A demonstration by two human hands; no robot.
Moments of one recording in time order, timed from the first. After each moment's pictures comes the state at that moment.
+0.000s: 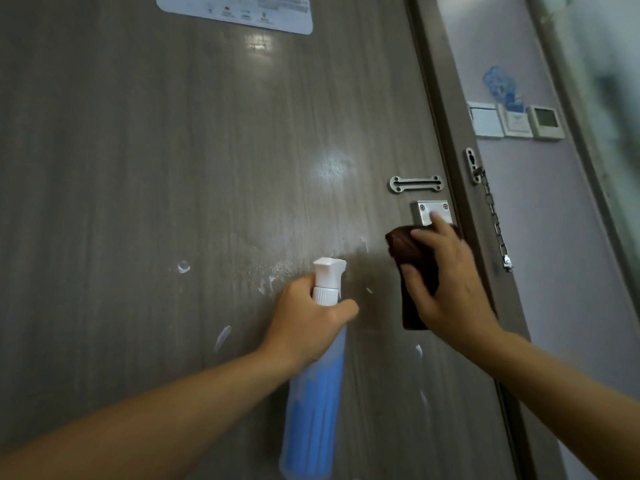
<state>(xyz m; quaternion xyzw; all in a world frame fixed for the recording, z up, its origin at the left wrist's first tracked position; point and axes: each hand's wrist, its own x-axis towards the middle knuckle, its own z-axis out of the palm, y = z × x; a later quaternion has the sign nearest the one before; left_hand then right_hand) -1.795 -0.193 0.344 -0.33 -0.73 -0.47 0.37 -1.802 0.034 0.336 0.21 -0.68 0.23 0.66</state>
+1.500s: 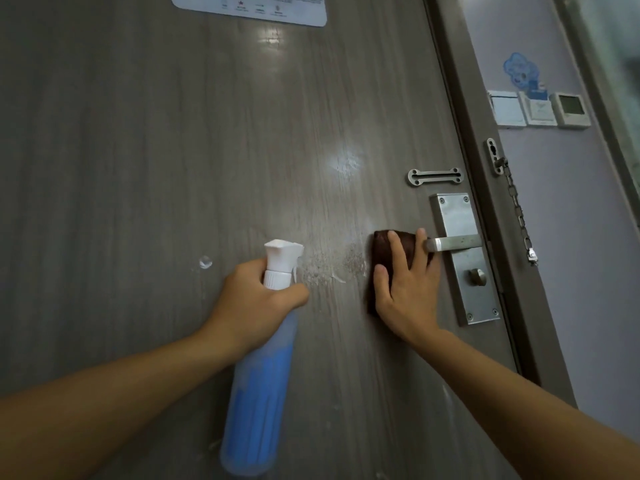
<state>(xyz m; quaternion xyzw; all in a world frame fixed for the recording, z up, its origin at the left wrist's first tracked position) -1.783 -0.274 0.369 -0.27 -0.75 -0.43 0.43 -1.900 -0.029 0.332 0.06 -0.75 0.28 0.60</state>
